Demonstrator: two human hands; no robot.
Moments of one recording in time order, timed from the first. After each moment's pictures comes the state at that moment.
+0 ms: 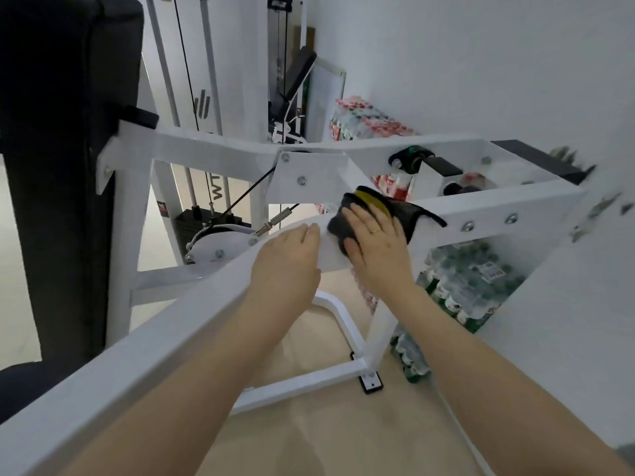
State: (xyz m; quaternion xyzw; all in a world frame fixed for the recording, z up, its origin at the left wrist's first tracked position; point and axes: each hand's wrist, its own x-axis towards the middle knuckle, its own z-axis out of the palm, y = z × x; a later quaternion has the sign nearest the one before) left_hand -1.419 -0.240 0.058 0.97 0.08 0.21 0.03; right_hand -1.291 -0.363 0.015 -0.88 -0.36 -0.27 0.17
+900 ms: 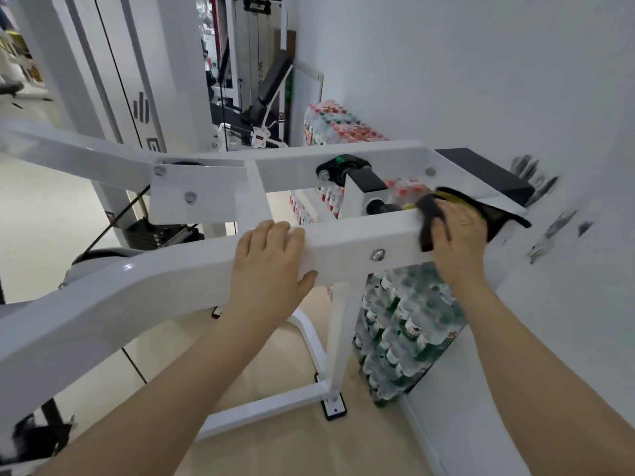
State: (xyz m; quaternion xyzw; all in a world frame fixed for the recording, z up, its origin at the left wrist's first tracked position) left_hand -1.278 -0.355 0.043 0.96 0.10 0.26 -0.02; right_hand -1.088 -0.575 0.036 -0.89 -0.22 -0.30 0.27
